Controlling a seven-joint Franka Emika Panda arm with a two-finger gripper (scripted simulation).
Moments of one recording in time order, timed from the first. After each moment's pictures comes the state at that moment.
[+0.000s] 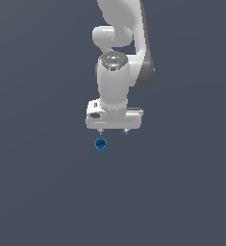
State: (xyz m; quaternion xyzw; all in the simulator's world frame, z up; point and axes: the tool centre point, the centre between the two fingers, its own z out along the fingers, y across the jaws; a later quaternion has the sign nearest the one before) arm 0.012 0.004 0.183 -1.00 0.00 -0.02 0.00
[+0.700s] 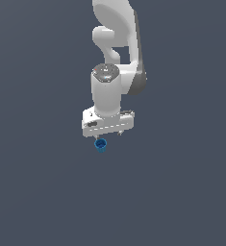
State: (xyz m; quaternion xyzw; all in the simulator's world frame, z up) arm 0.010 -0.017 0.153 -0.99 -0.11 -0.02 0.00
